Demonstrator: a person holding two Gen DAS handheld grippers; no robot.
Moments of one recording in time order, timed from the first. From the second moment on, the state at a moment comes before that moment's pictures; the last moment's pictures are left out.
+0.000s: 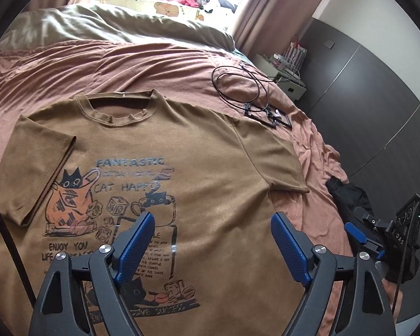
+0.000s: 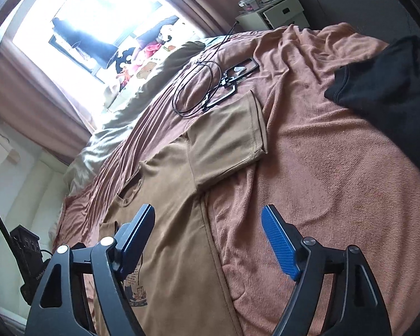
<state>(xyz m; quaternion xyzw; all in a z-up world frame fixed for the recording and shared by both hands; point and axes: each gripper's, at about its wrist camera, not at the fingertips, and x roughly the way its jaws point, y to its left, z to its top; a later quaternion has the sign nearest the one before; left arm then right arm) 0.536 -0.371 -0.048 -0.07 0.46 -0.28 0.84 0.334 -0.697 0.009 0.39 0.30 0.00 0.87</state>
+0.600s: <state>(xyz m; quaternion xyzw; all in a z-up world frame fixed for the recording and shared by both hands) 0.603 -0.461 -0.097 -0.07 0.49 -0.31 0.81 0.424 -0.746 -0.055 0.49 0.33 -0.02 0.81</state>
